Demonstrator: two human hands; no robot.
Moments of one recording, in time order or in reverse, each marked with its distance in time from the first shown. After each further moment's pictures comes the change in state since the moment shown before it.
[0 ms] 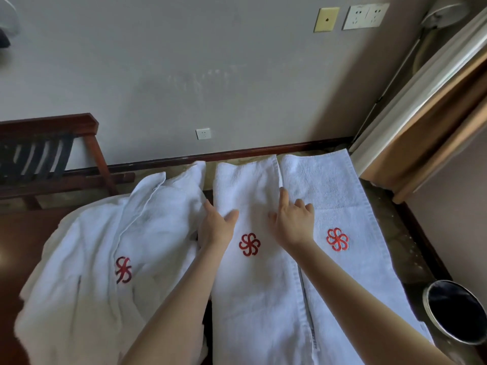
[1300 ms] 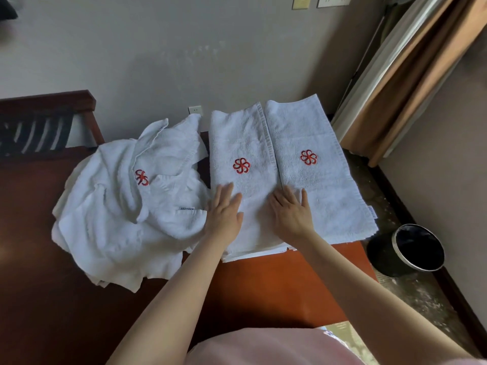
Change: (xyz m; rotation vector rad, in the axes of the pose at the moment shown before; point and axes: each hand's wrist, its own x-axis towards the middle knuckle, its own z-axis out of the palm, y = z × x) left_hand -0.165 -0.099 0.004 0.438 -0.120 0.673; right_hand -0.200 0.037 0.005 -0.187 -0.137 -0.246
